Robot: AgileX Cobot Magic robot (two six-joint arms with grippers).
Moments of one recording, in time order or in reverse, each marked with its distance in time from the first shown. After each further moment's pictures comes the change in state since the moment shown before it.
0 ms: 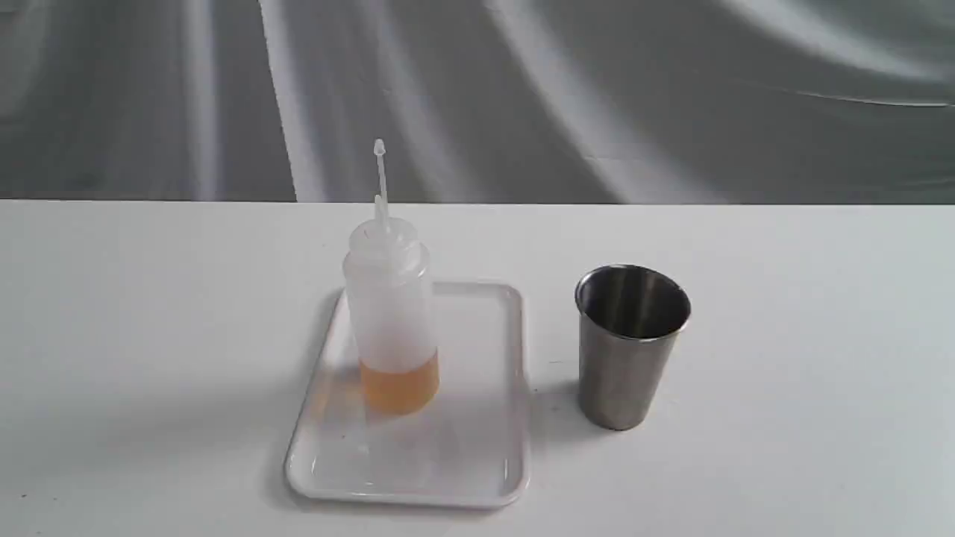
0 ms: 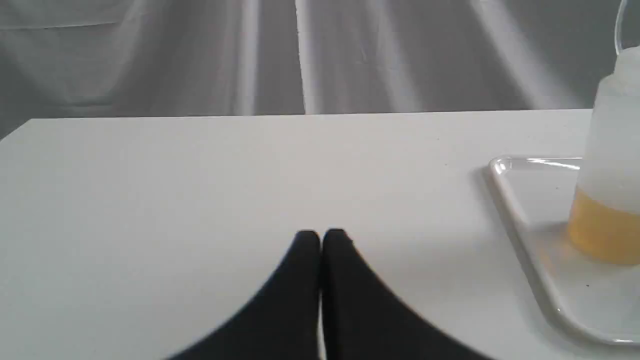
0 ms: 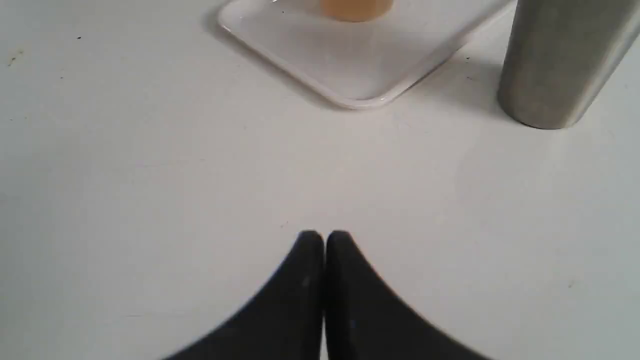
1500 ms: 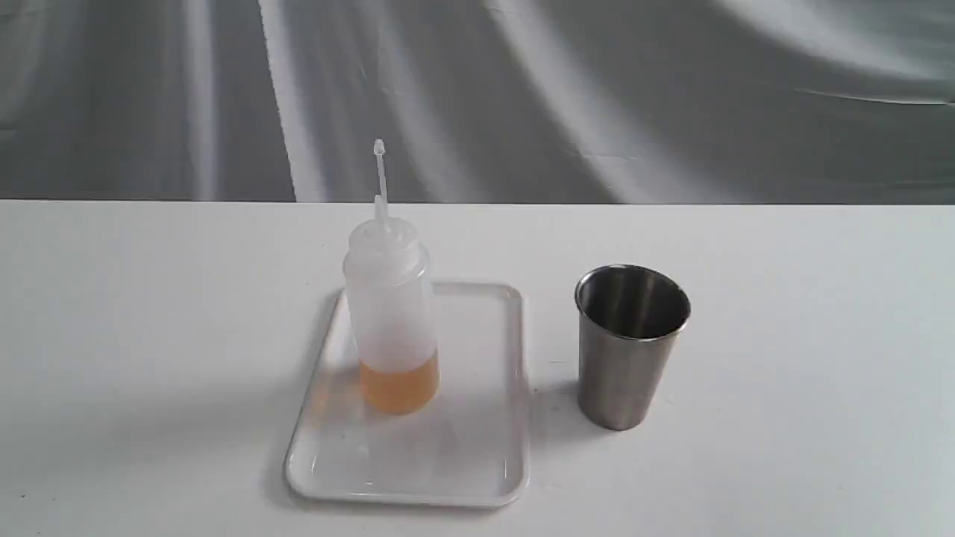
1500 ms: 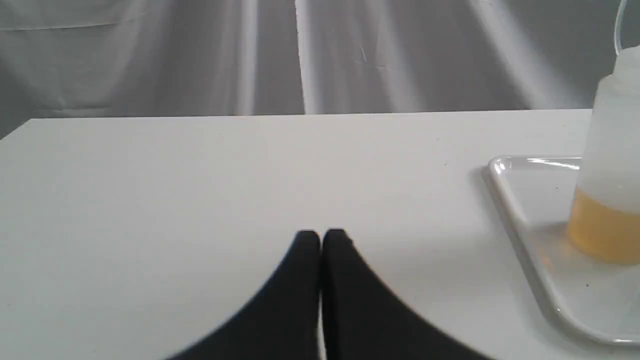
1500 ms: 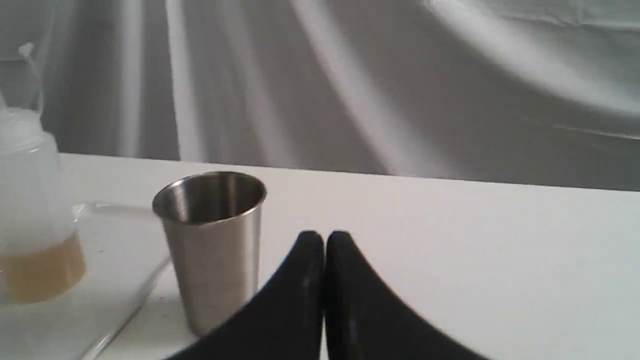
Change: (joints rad) left arm 0.000 0.000 0.000 0.000 0.000 0.000; right arm -0.585 -0.449 0.000 0.000 0.002 0.003
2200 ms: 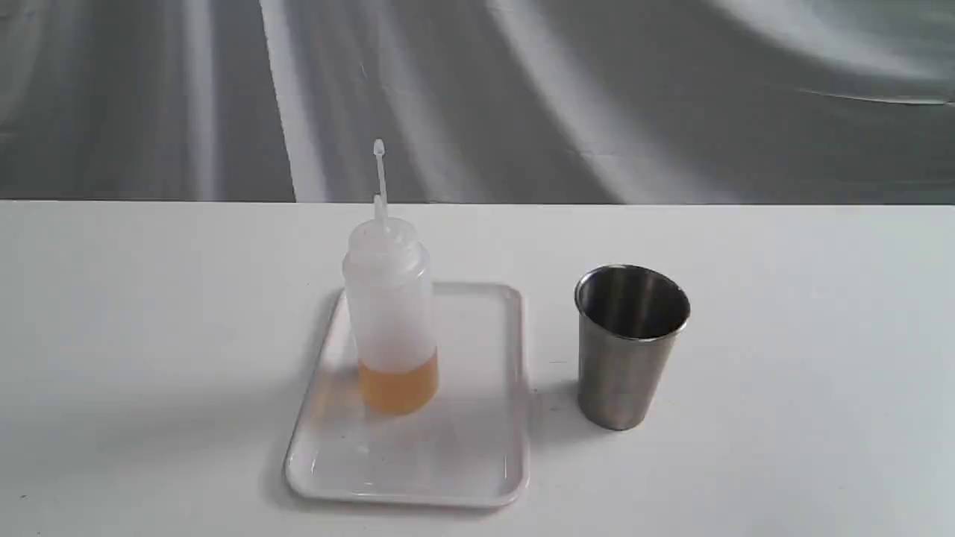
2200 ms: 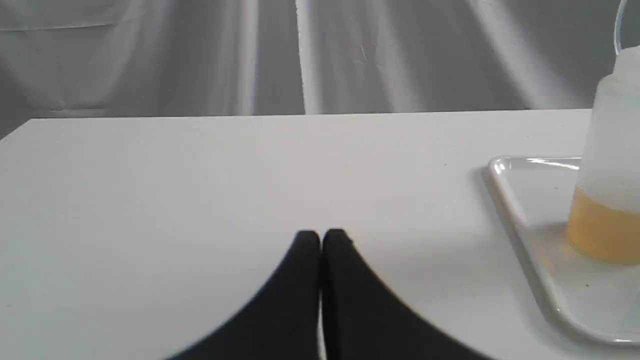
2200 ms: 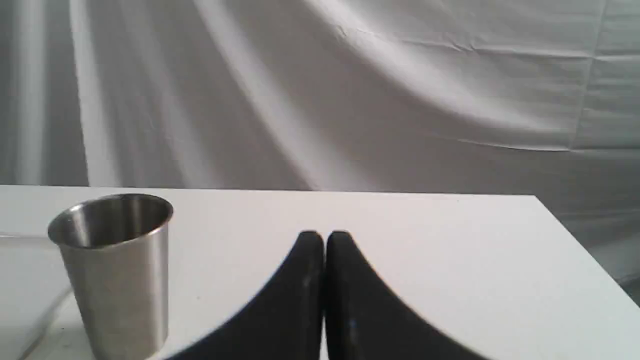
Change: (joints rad) left arm 0.000 0.000 0.000 0.000 0.000 0.000; right arm -0.138 -0.120 0.000 -0.012 0.107 -0.009
